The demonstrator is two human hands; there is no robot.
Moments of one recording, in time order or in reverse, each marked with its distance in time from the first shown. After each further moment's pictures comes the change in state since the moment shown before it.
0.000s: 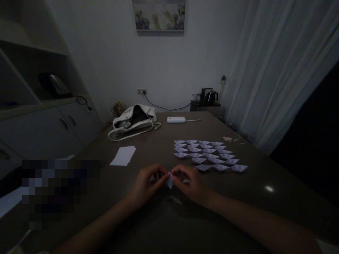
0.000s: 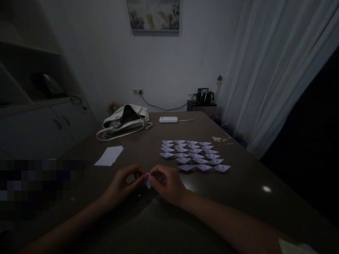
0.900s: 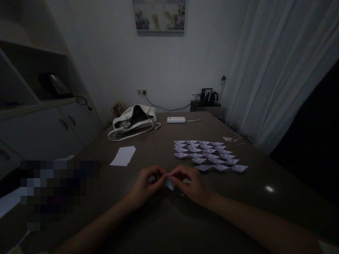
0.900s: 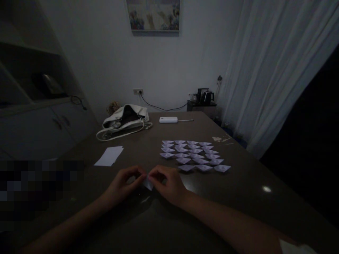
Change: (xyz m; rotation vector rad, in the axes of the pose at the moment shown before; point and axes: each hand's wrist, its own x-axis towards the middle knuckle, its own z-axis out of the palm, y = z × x) left_hand 0.001 0.002 0.000 -0.131 -0.051 -0.115; right_hand 0.001 -0.001 -0.001 -0.018 0.015 -0.022
